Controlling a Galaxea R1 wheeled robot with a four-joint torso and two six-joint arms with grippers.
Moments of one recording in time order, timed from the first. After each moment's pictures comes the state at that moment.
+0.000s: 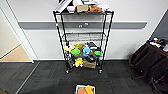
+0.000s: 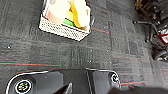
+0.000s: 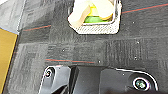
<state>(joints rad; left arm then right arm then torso) 1.17 2.71 -2.16 -0.04 -0.19 -0.07 -1.14 2.78 -2.29 -0.06 0.06 0.02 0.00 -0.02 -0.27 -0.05</state>
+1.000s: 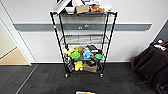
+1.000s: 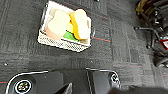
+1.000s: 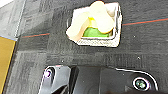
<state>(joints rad) 1.17 2.71 -2.16 -0.04 -0.19 -0.07 -1.14 2.79 -2.29 -0.06 0.06 0.02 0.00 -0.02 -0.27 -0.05</state>
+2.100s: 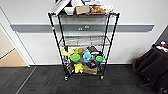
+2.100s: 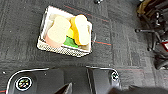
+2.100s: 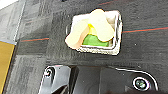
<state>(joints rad) 1.18 2.71 -2.16 -0.04 -0.18 -0.07 -1.14 2.79 -2.29 -0.06 0.06 0.02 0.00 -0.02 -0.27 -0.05</state>
